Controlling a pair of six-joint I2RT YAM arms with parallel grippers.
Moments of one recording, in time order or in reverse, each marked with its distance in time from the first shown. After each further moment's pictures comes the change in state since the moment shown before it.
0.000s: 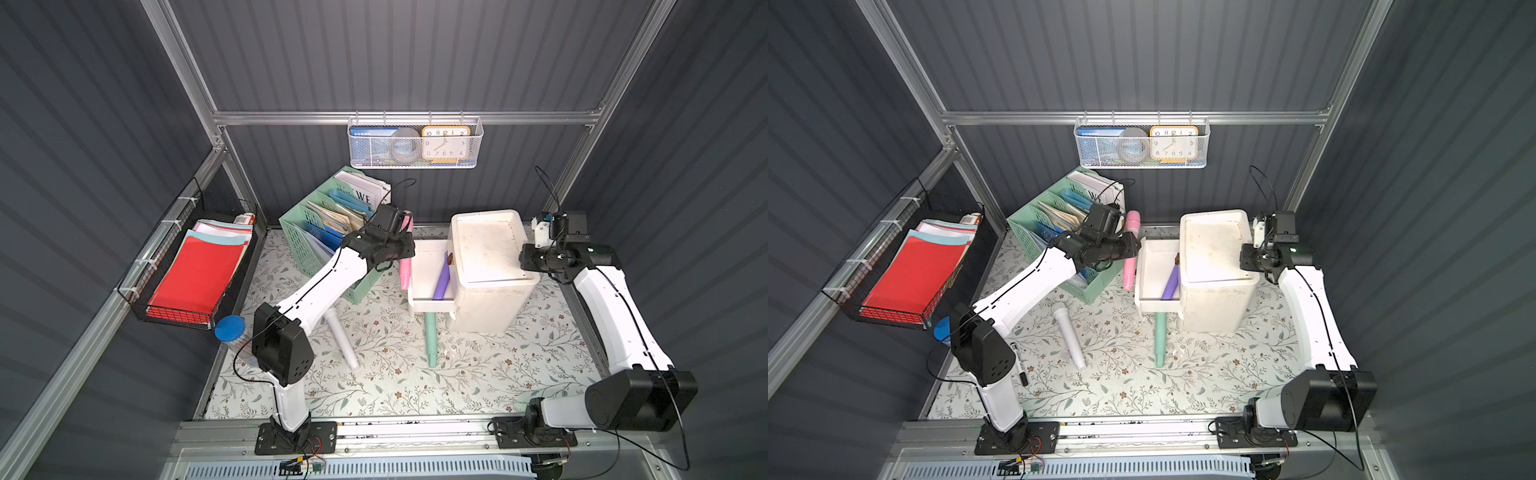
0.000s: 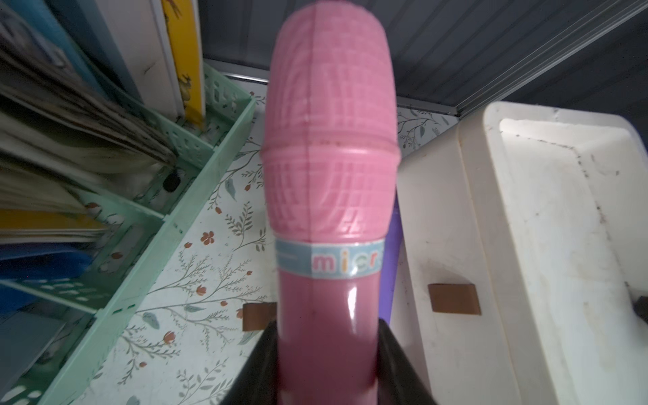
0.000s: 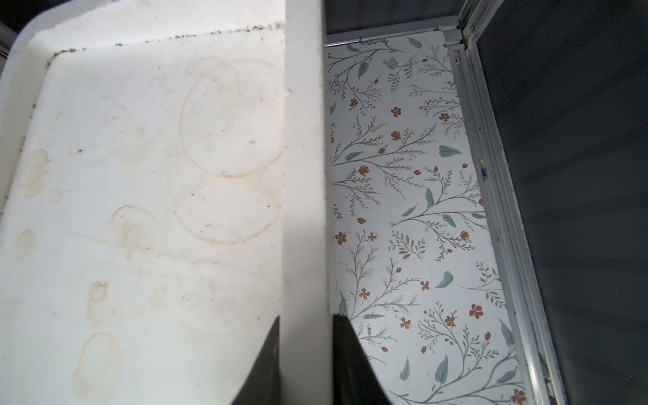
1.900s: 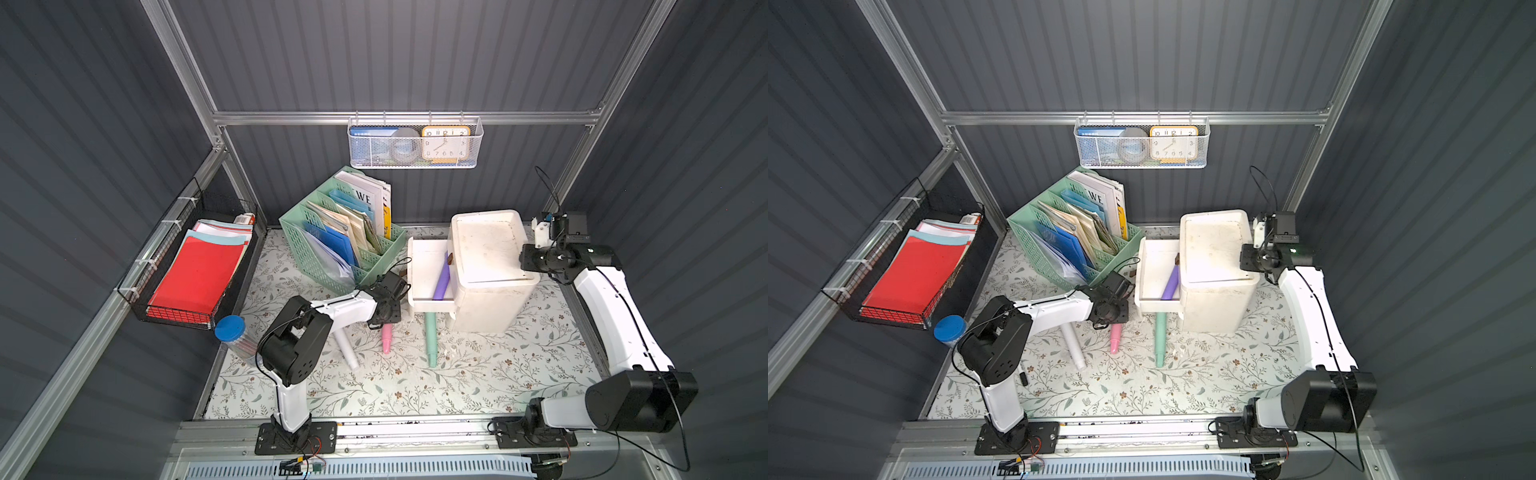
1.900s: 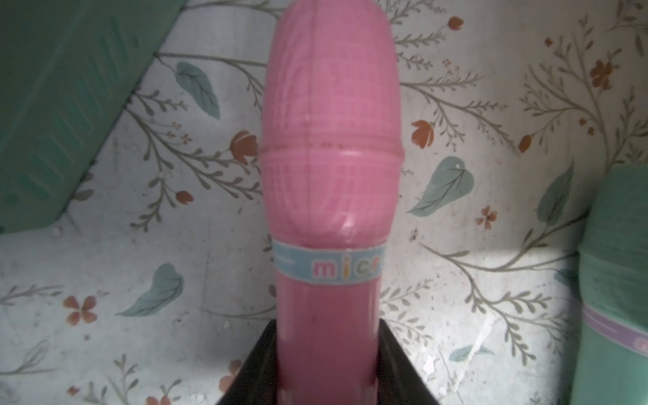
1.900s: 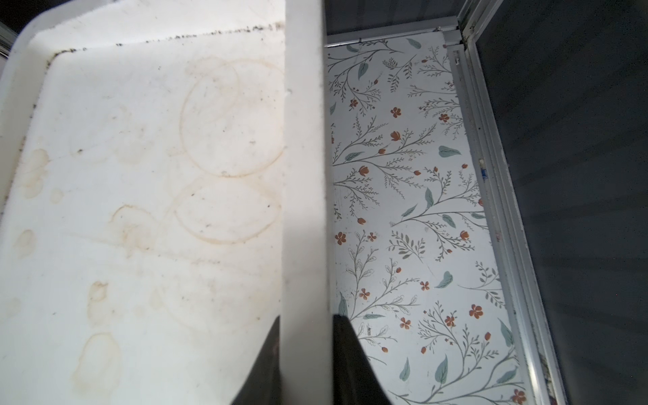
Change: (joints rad) left arm -0.061 0.055 -0.604 0.209 -0.109 -0.067; right arm 0.000 -0.006 -0.007 0.005 0.000 0.000
